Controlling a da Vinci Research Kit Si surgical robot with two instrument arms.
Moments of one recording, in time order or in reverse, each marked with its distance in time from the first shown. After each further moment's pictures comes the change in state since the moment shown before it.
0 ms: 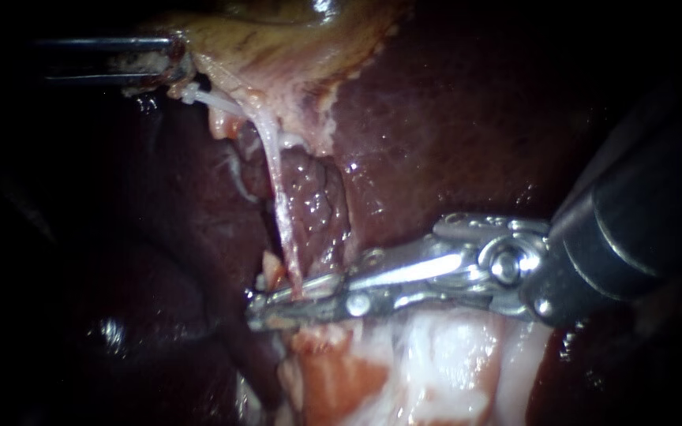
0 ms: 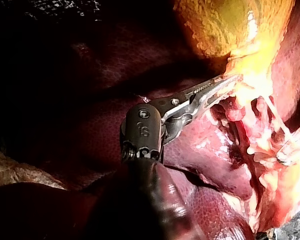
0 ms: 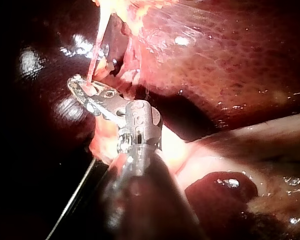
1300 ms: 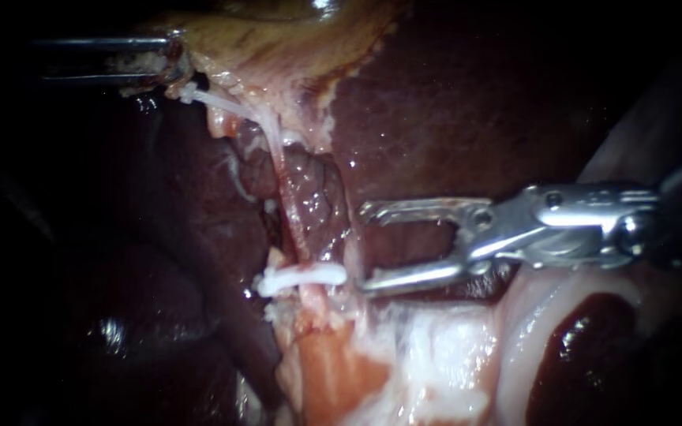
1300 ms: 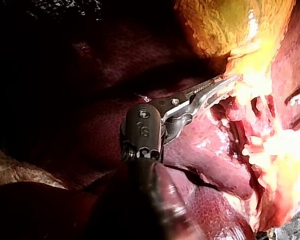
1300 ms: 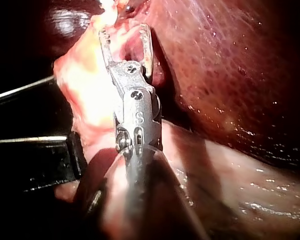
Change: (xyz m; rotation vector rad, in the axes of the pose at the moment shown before) right arm -0.003 0.003 -0.012 -0.109 0.087 -0.557; left arm 0.000 0.000 0.000 0.001 0.000 0.000
